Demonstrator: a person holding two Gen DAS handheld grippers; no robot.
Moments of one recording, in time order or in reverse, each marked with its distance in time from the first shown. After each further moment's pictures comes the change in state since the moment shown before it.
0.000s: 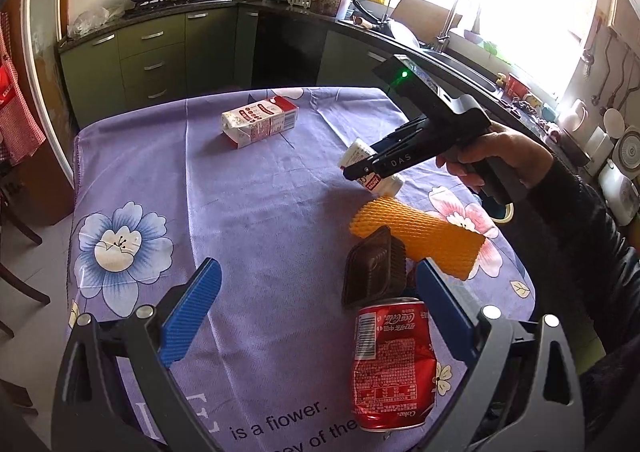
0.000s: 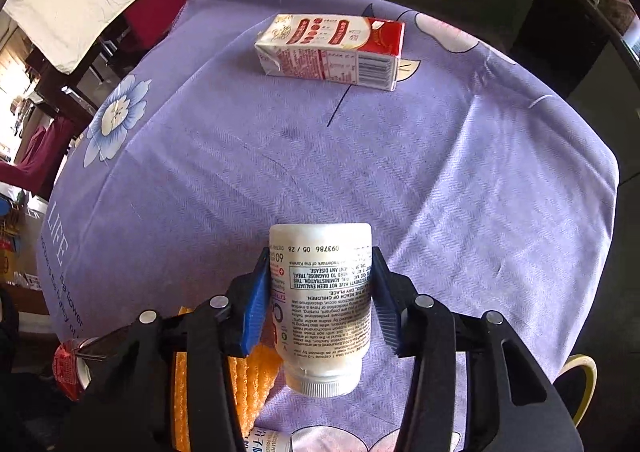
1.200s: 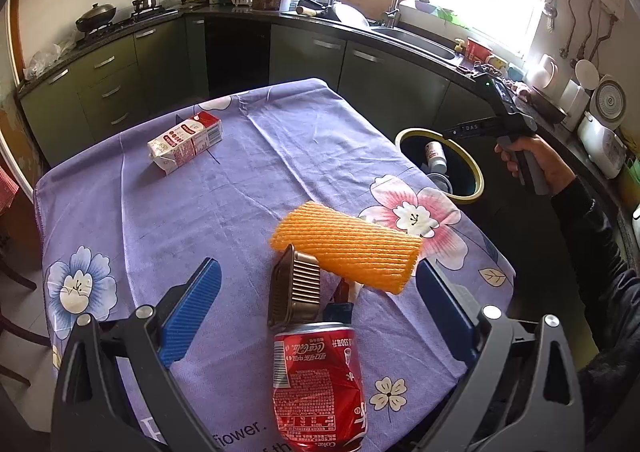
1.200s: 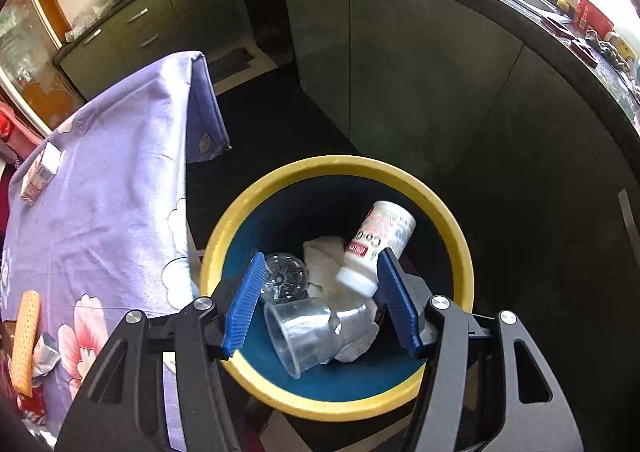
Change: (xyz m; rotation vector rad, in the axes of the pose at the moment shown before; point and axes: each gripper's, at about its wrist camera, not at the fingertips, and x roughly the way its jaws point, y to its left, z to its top) left arm 0.021 -0.074 0.016 0.157 0.044 -0.064; right arm -0.123 -0.237 -0.248 0.731 -0.212 -0.340
